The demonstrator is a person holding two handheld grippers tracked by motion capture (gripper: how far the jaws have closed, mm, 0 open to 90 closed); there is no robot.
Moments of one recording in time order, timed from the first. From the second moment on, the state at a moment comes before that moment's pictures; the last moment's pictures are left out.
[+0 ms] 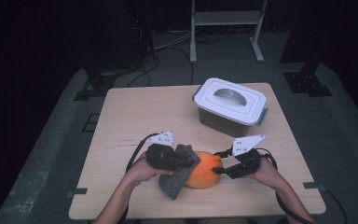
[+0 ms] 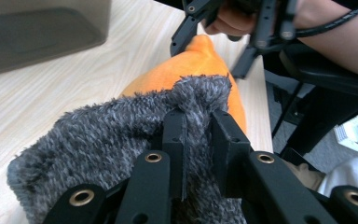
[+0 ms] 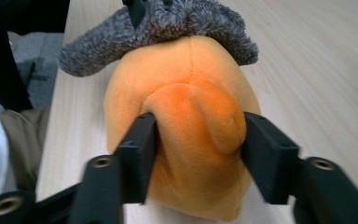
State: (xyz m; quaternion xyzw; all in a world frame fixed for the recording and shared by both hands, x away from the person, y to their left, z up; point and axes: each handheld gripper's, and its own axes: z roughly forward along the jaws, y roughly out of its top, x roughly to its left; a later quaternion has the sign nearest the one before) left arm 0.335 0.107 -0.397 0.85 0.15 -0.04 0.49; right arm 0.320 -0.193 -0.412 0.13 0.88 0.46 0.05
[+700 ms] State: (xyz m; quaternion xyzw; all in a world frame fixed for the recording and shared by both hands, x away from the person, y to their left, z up) left arm 0.332 0.077 -0.381 0.87 0.12 -0.02 0.48; right arm 0.306 -0.177 -0.414 0.07 0.89 0.45 0.07
